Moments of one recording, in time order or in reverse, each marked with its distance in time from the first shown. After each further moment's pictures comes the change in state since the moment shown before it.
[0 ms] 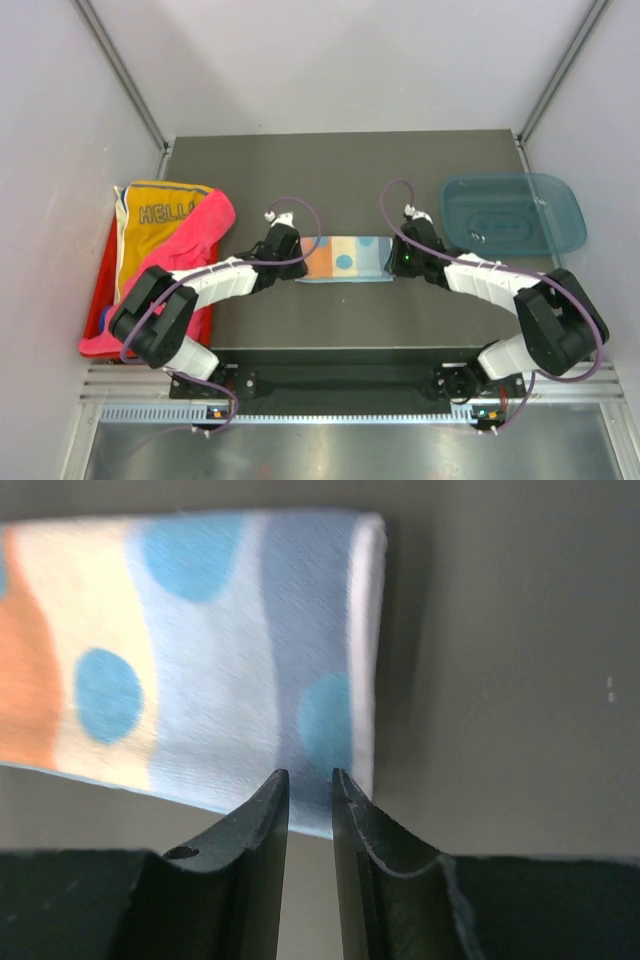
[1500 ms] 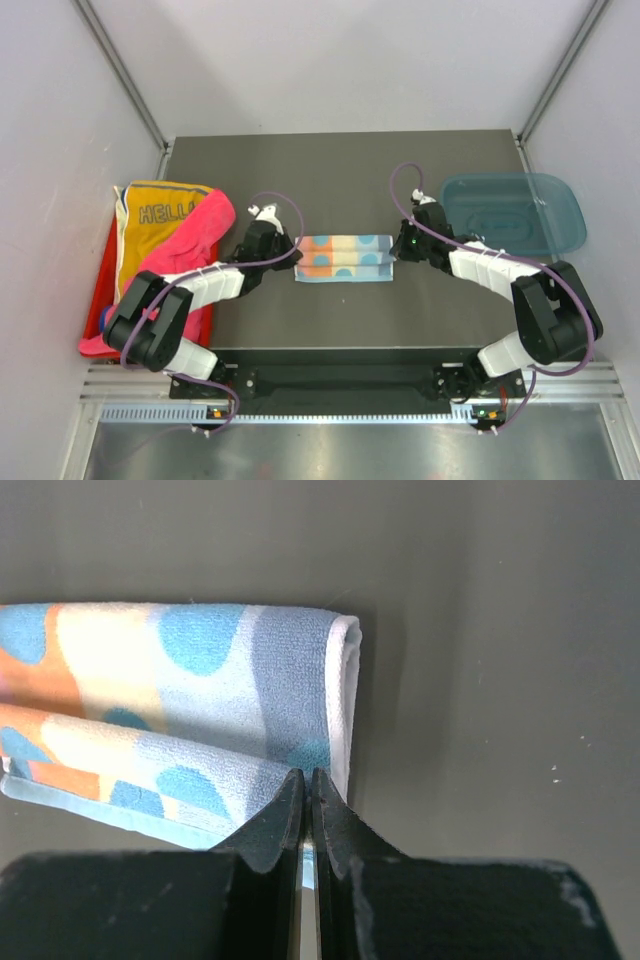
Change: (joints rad) left arm 0.143 -0.034 -0.125 0.267 0.128 0.030; right arm -0.118 0.044 0.040 0.056 -0.099 -0.059
